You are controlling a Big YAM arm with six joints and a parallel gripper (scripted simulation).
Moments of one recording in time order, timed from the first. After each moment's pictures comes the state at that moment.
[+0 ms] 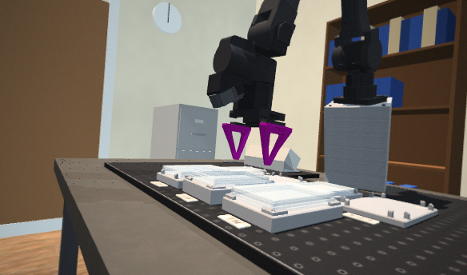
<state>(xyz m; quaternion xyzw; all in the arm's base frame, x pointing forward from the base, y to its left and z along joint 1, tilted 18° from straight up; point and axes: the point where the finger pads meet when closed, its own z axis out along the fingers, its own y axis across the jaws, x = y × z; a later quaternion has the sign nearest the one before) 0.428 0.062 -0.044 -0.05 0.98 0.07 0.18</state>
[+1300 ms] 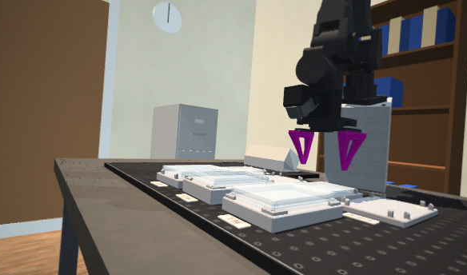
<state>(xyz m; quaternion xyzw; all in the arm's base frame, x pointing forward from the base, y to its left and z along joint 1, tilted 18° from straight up) 0.291 0.121 -0.076 -0.05 0.99 0.07 0.14</state>
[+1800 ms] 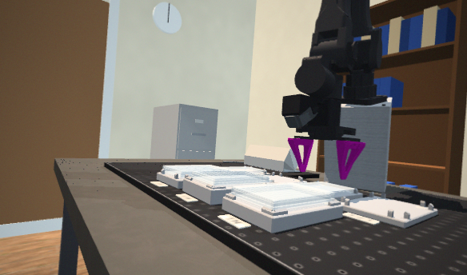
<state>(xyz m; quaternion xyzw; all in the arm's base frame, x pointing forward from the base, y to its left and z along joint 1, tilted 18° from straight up) 0.297 0.123 -0.092 -0.04 0.99 0.07 0.14</state>
